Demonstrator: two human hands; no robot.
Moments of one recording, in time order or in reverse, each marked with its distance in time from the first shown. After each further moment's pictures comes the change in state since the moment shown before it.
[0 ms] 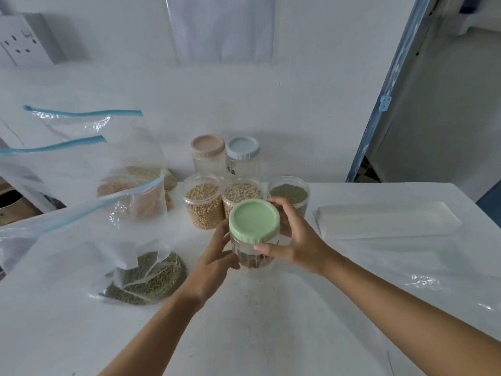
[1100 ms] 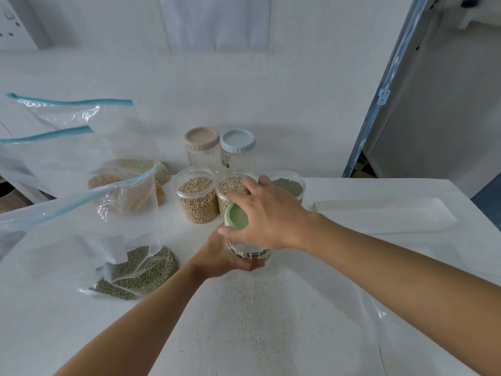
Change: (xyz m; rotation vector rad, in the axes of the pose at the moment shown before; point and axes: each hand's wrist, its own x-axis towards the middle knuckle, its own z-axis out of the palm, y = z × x) left_hand 0.050 -0.022 0.009 0.136 -0.092 0.169; right_hand 0.040 -0.073 0.008 -1.092 -0.218 -0.140
